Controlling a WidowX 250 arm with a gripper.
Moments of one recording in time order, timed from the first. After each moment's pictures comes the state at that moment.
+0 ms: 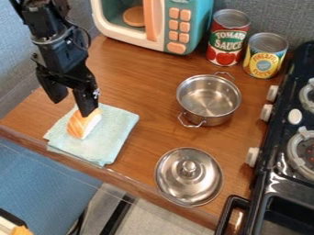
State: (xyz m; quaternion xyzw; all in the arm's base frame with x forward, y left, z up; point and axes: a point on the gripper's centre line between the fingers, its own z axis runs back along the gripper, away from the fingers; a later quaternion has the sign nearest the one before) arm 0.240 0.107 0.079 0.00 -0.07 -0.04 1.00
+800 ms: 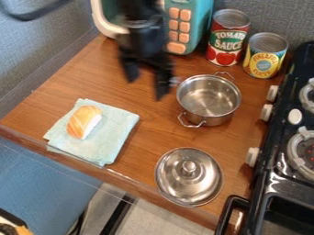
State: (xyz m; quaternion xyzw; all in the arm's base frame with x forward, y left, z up) arm 0.316 0.005 0.091 0.02 -0.10 -0.15 0.98
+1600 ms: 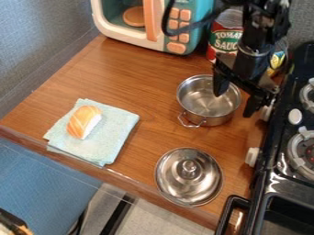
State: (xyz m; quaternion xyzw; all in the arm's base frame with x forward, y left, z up) arm 0.387 -0.093 0.040 0.05 -0.09 -0.17 0.98
